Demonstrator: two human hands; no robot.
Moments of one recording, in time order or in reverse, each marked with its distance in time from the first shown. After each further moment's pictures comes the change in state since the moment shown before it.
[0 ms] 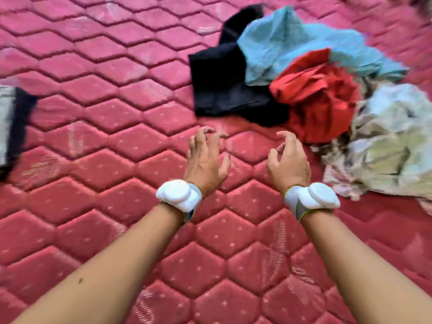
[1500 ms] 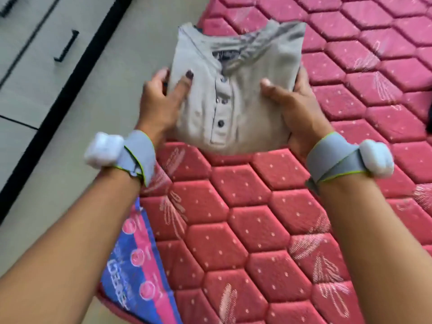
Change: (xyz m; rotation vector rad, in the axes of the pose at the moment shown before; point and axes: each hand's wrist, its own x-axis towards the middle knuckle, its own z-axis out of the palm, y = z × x) left_hand -0.152 -0.371 -0.364 -0.703 0.498 -0.508; right_hand -0.180 -0.443 0.185 1.135 -0.810 -0.012
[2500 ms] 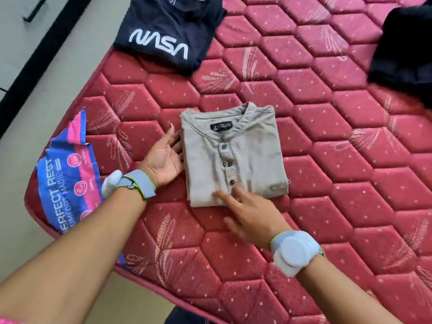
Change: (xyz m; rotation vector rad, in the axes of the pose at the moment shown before) left_hand -0.191 -0.106 0.110 -0.780 -0.099 -0.784; right_hand -0.229 0.153 -0.175 -1.545 -0.620 -0.419
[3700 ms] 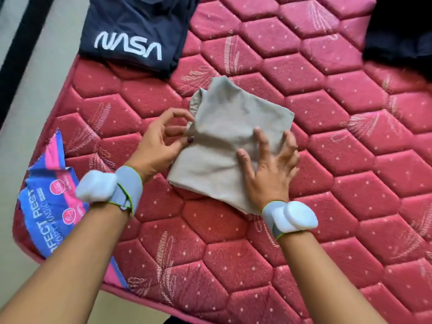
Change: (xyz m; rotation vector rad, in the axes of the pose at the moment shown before) left_hand -0.002 0.036 0.041 0.950 -0.260 0.509; right_hand 0.055 0.032 -0.022 0.250 0.444 0.923
